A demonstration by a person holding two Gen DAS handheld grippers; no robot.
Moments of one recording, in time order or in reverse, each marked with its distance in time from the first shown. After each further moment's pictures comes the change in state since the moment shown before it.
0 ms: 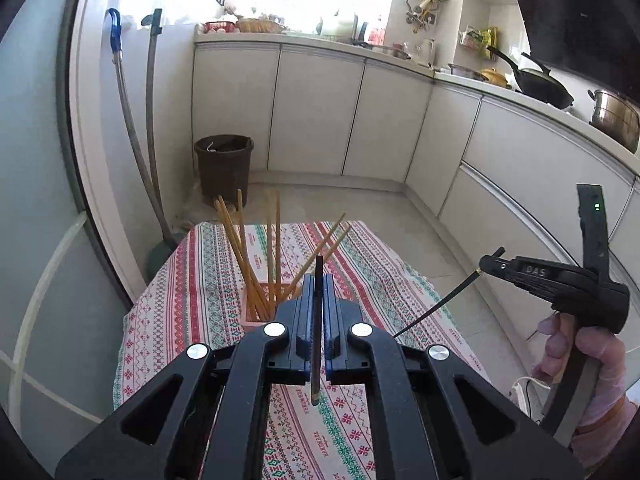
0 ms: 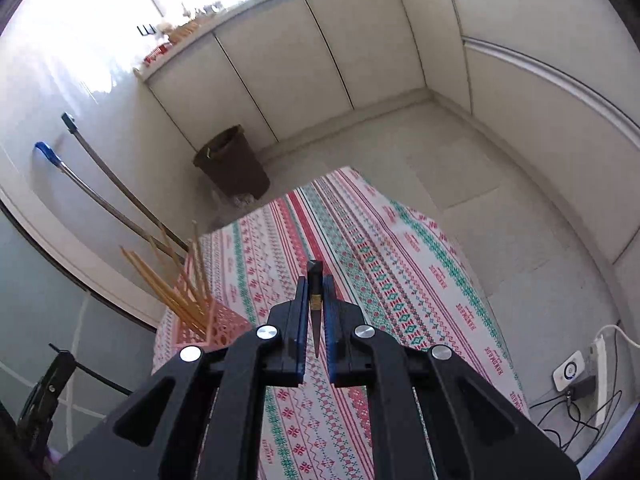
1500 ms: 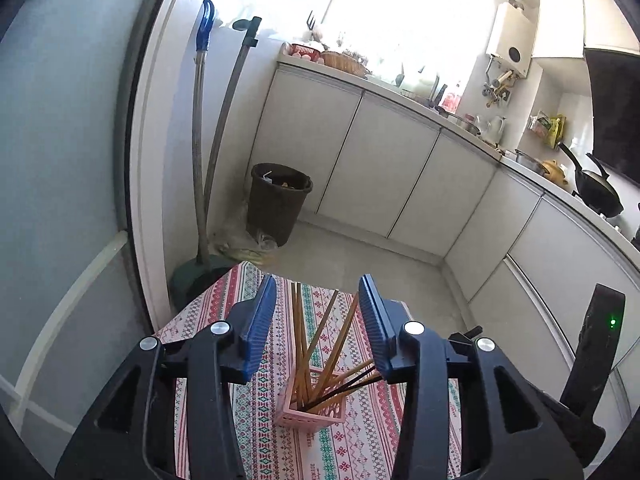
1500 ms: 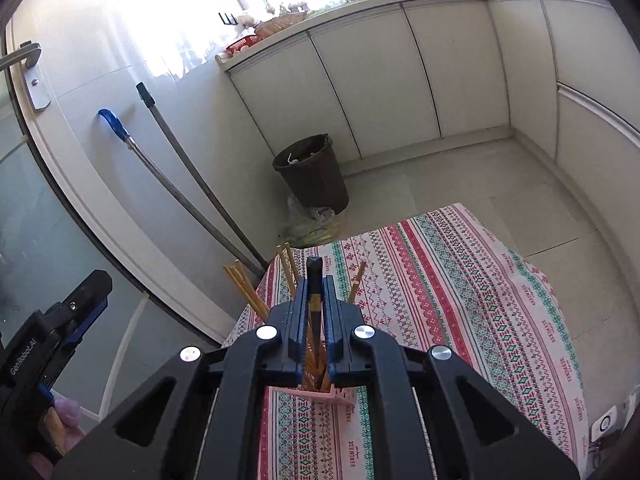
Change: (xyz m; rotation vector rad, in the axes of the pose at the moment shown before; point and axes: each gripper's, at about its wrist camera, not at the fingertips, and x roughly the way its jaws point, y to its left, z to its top) left arm 0.019 0.076 0.062 -0.272 -0.124 0.107; right arm 0.066 0.133 0.001 -0.144 0.004 0.162
